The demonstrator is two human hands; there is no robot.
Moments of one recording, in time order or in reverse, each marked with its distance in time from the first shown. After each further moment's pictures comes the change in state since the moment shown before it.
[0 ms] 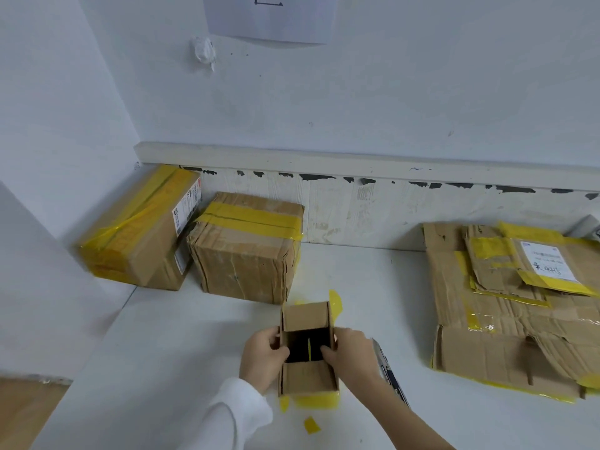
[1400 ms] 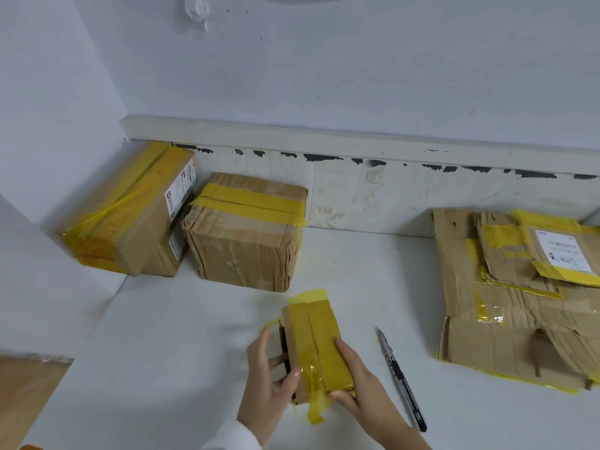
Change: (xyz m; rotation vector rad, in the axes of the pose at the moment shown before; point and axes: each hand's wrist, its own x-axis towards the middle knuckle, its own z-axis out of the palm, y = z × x) left_hand -0.029 -0.068 0.019 -0.187 0.028 0.276; right_hand -0.027 0.062 0.055 0.481 -0.093 -0.385
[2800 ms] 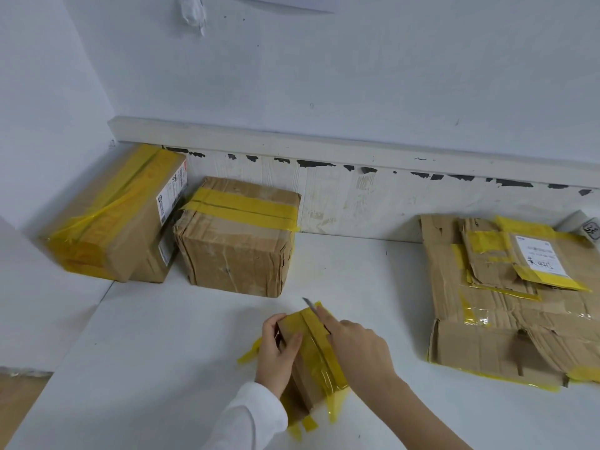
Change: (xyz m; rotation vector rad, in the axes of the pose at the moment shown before) left_hand 0.050 0.016 0.024 -0.307 0.067 -0.228; right_hand 0.041 -0.094 -0.036 -0.810 -0.001 0.261
